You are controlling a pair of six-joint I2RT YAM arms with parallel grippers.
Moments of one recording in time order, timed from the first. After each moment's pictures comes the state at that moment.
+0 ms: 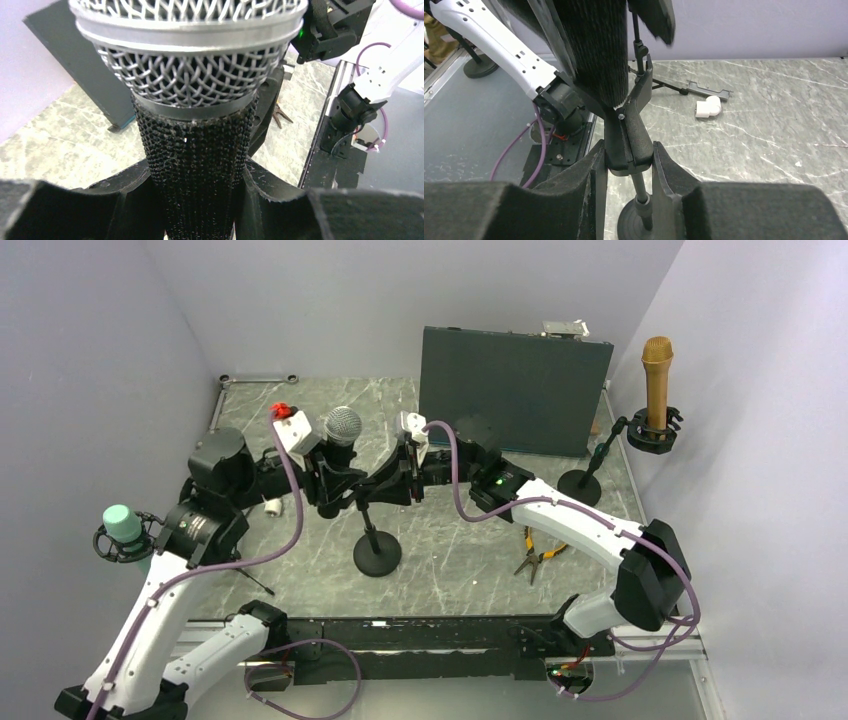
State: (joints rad) left arm -0.41 0.83 1.14 -0.41 0.68 0.04; right arm 0.81 1.44 1.11 0.29 -0.86 0.03
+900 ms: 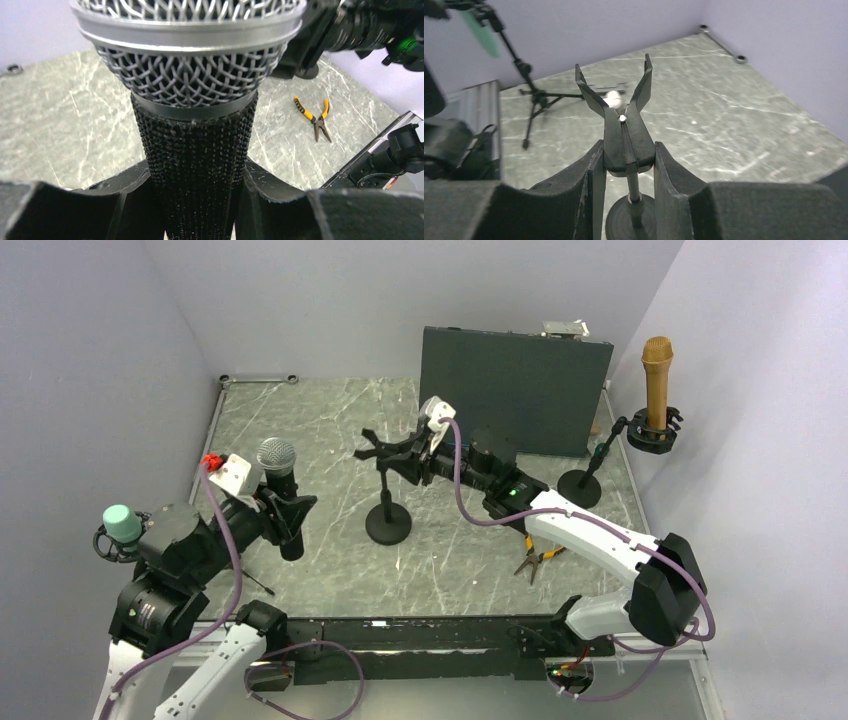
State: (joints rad) left arm -0.41 0.48 1.08 -0.68 0.22 -0.11; right arm 0.80 1.34 1.00 0.35 -0.38 0.02
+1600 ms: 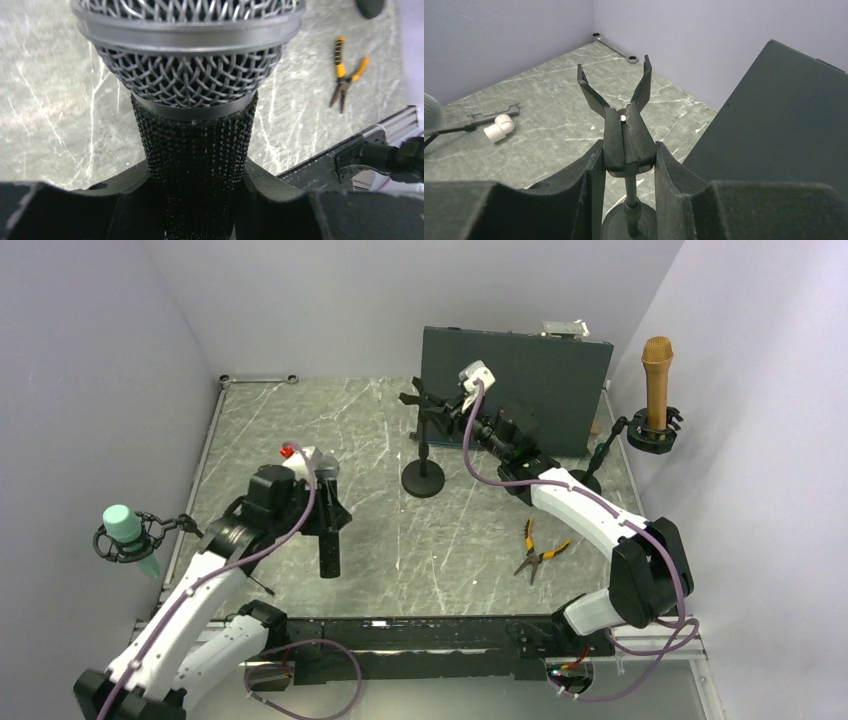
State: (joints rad) left arm -0.41 0.76 0.80 -0.64 0.20 -0.45; right arm 0.52 1.45 1.03 0.46 -0.29 -0.01
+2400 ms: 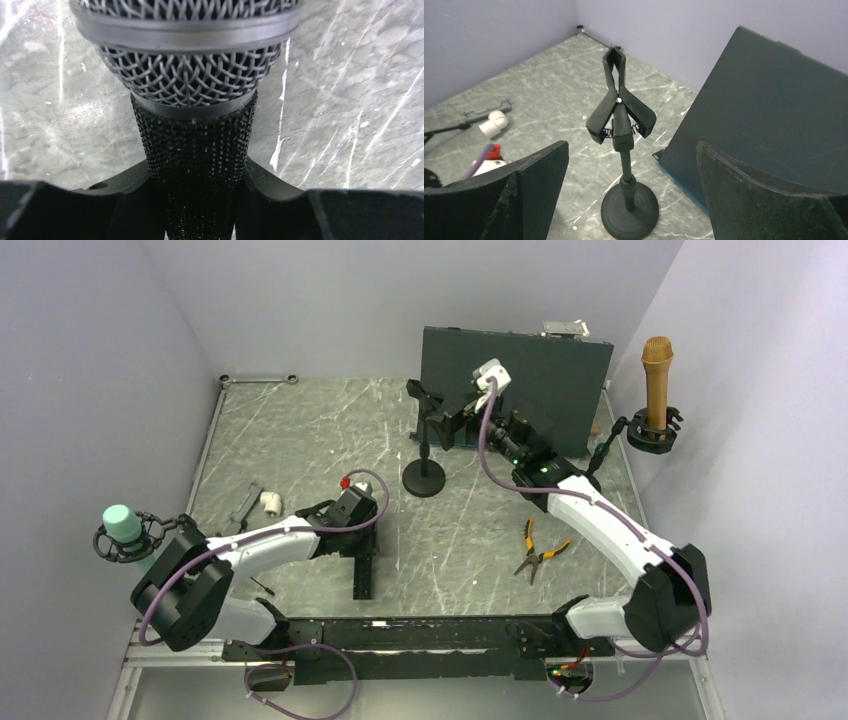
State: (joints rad) left arm -0.72 1.35 0.64 -0.35 -0.08 -0.71; right arm 0.52 1.34 1.04 0.28 -0.22 -0.02
